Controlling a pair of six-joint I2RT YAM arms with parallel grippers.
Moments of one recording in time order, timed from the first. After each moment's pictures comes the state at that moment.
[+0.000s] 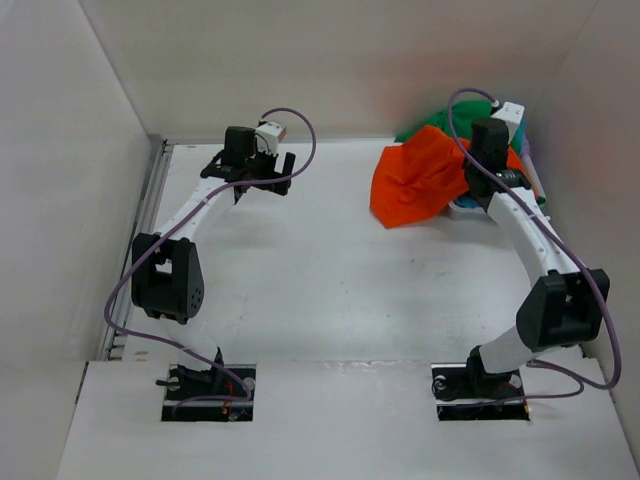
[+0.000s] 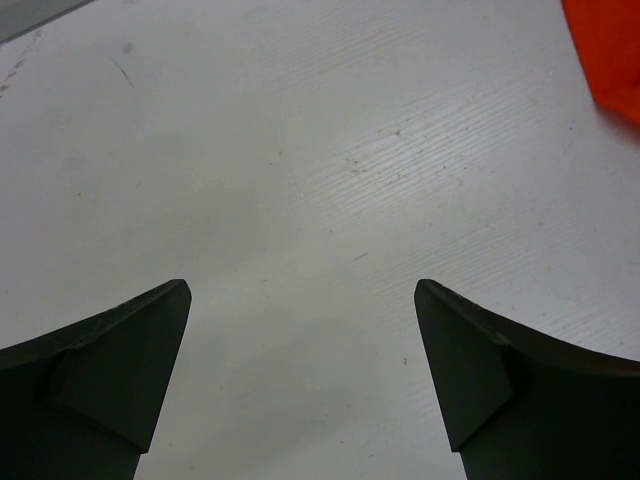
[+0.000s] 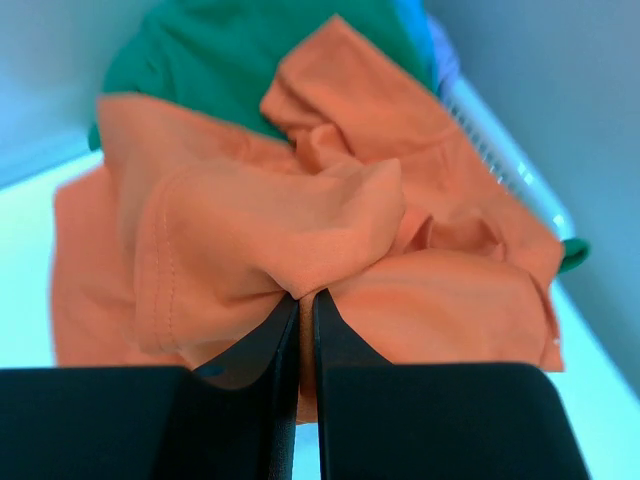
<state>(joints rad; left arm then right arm) -0.23 1.76 1.44 -0.32 0.19 0.12 0.12 1.55 1.37 -0.29 0.55 0.24</state>
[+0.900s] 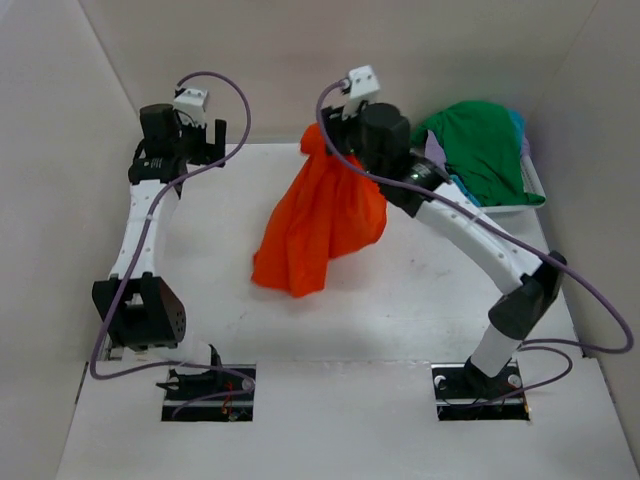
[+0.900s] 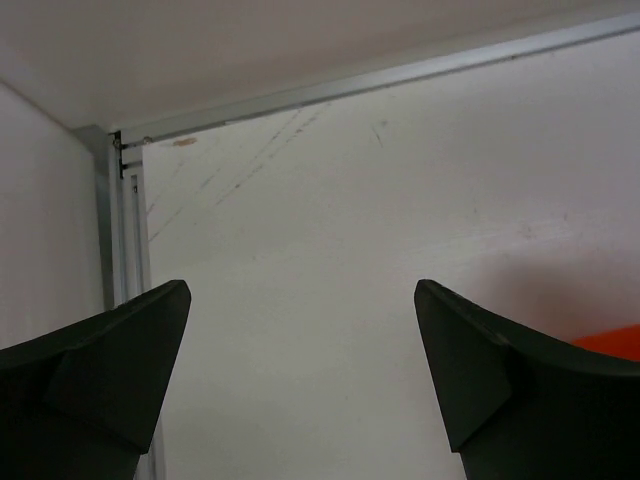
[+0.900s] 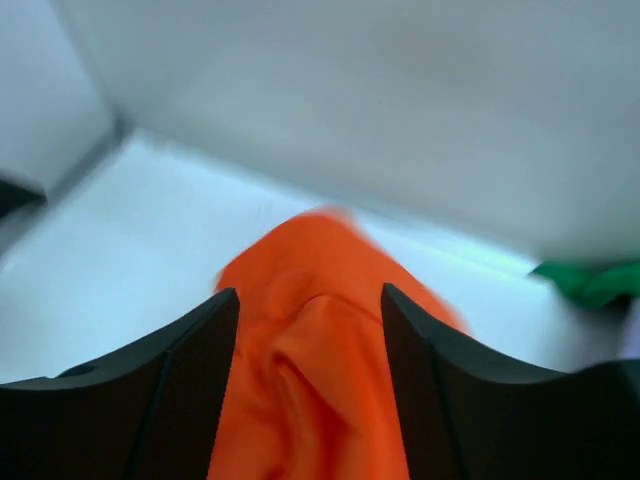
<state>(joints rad) 0.06 1.58 1.56 -0.39 0.18 0.18 0.75 1.68 1.85 -0.17 0.40 -0.03</state>
